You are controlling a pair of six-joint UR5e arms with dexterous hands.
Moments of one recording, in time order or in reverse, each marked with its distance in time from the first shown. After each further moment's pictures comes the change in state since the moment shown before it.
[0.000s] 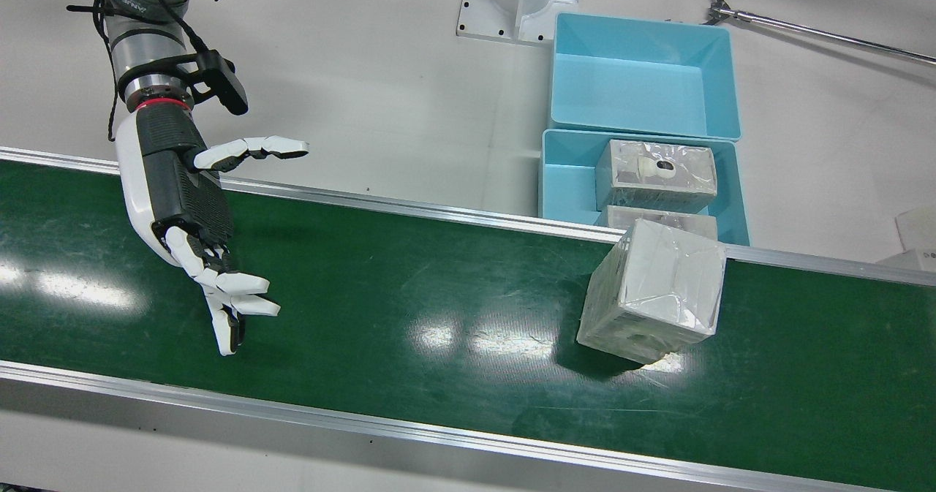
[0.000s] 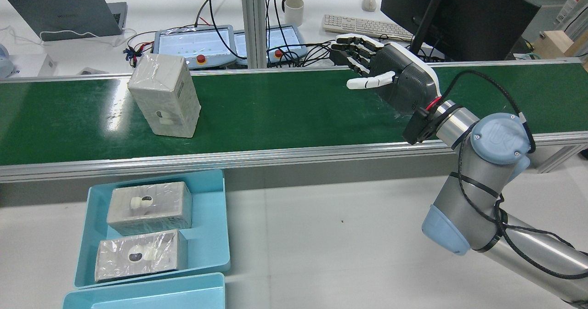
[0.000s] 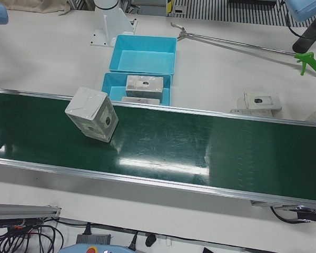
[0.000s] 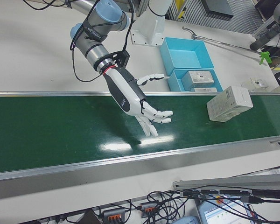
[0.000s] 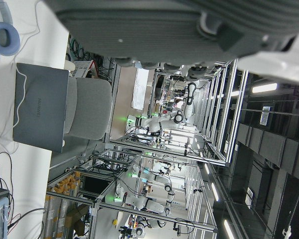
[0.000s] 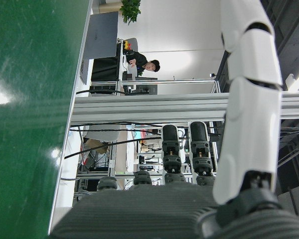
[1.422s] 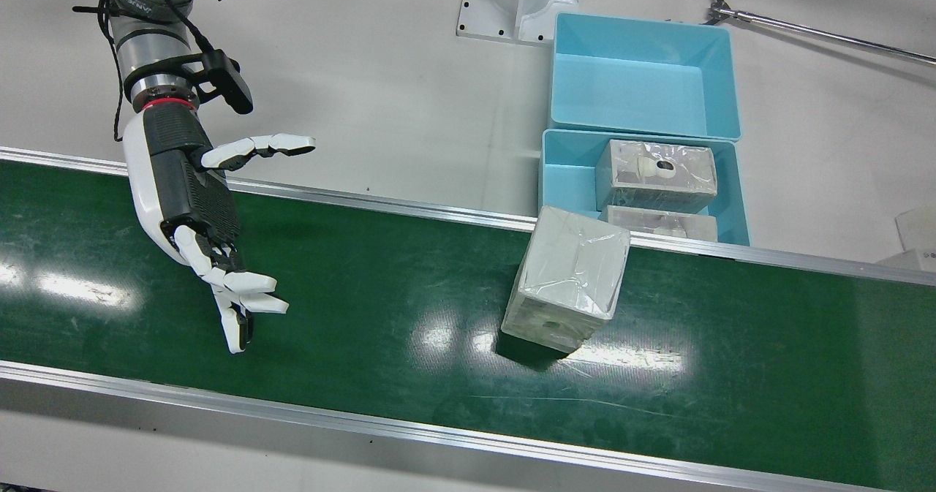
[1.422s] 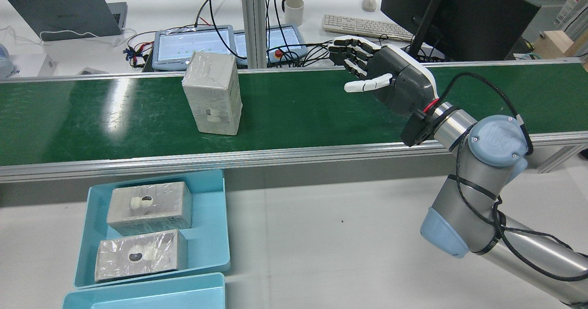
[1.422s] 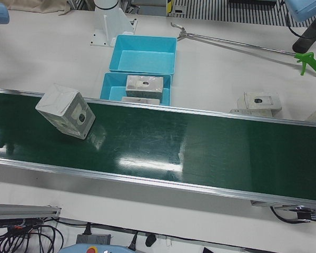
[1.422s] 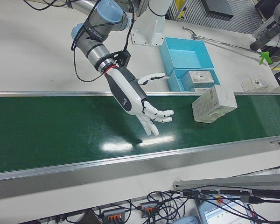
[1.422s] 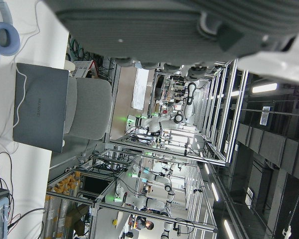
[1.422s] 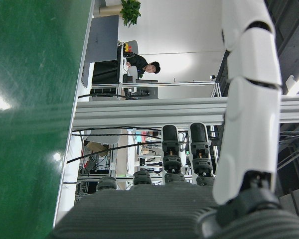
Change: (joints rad) left arm 0.000 0.000 0.000 0.000 0.000 0.000; right arm -0.009 0.002 0.002 0.001 0.000 0.000
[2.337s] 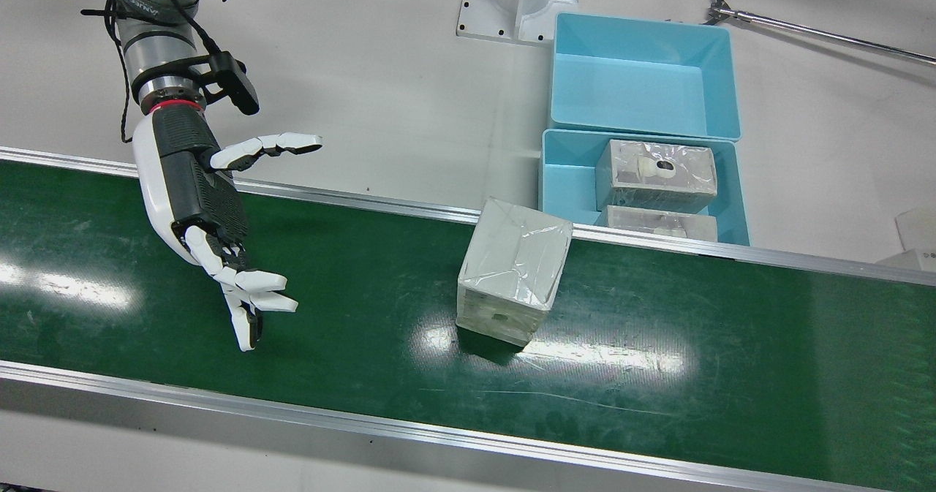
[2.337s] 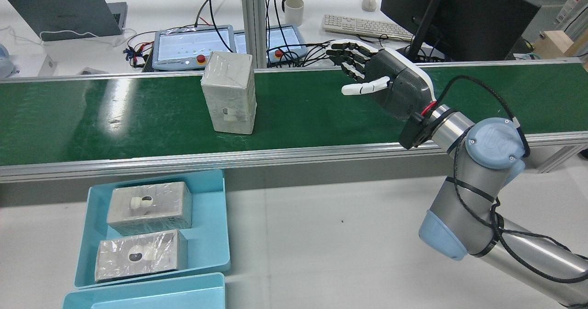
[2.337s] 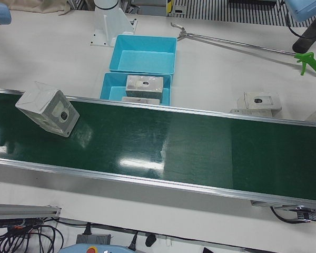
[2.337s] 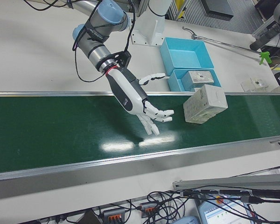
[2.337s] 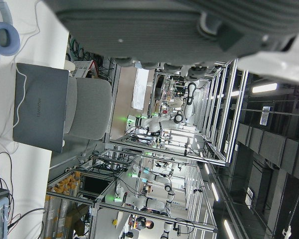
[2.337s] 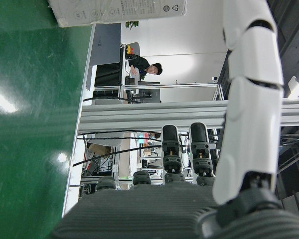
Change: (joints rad) left arm 0.000 0.000 0.000 0.000 0.000 0.000; right arm -0.011 0.001 -0.003 0.001 0.001 0.000
